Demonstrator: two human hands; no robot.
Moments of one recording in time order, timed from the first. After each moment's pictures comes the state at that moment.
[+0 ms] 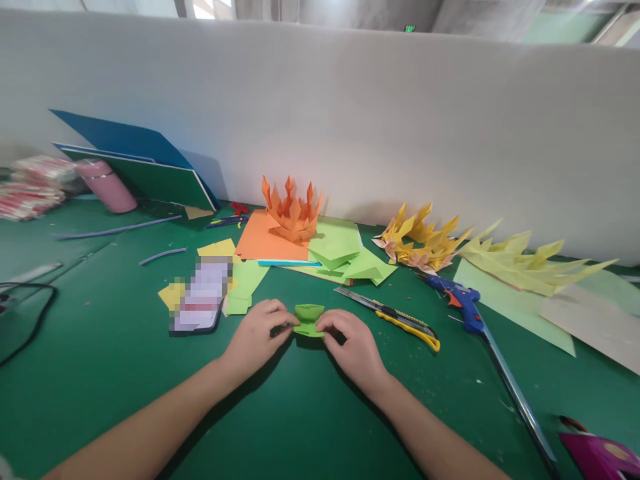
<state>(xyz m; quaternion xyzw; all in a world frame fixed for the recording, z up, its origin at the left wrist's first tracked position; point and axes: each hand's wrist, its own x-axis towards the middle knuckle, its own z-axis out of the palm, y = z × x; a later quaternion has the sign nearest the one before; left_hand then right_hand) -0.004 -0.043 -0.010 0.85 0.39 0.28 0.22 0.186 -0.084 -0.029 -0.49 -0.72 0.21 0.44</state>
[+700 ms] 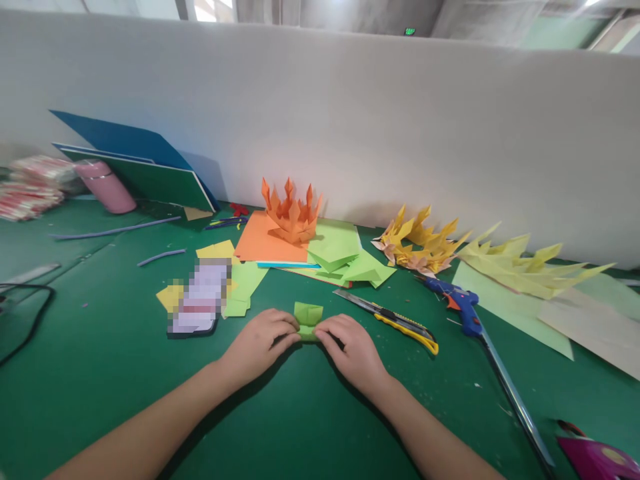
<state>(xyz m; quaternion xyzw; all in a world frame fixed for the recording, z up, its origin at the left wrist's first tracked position) -0.001 -0.044 -0.007 0.88 0.34 0.22 0.24 0.191 -0.085 -0.025 -0.49 -0.77 0.19 0.37</state>
